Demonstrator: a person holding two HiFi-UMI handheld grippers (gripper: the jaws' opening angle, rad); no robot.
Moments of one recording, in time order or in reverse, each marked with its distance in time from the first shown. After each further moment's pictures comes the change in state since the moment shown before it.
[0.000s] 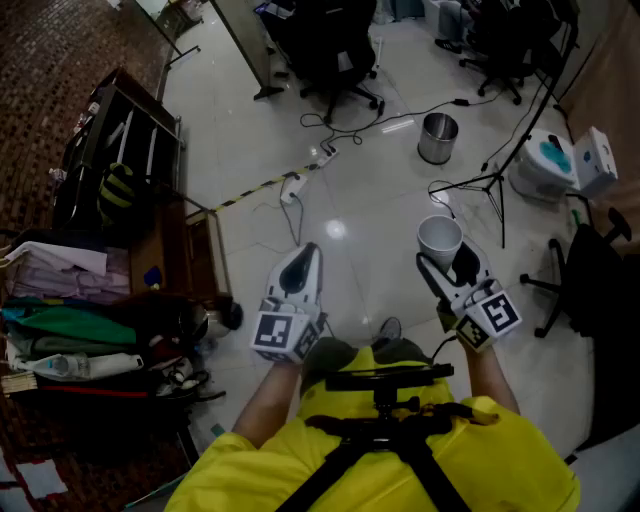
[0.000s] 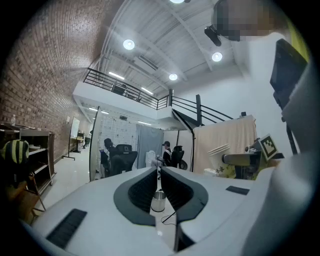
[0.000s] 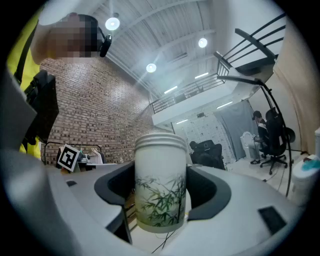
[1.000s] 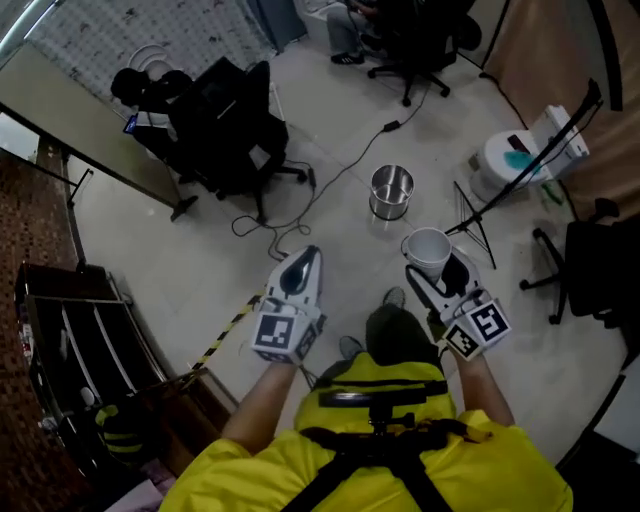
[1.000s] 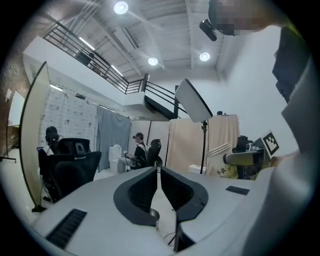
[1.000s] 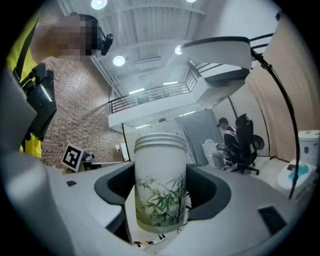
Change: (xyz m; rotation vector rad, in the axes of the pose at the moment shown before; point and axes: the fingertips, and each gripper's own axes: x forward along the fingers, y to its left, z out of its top) left arm 0.599 0.169 0.064 0.077 0.107 -0.503; right arm 0.355 -0.370 0.079 0.058 -0.078 -0.466
